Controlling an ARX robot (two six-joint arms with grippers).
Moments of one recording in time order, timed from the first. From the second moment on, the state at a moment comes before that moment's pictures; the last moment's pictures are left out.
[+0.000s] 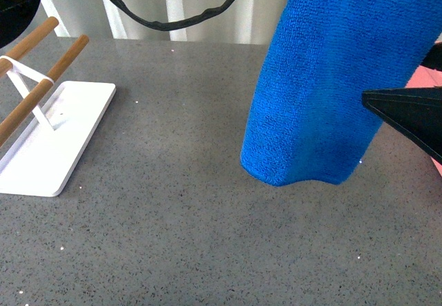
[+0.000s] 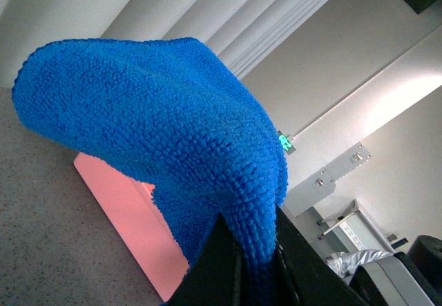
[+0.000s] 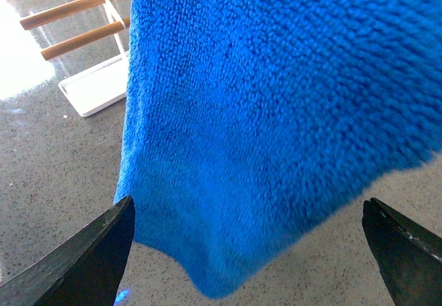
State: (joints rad) left arm -0.47 1.87 0.98 1.02 0.58 -0.77; right arm 0.07 1.40 0.44 0.51 -0.70 -0.30
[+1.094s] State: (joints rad) left arm -0.46 1.86 0.98 0.98 0.57 -0.77; right arm 0.14 1.49 0.52 0.60 -0.65 -0.28
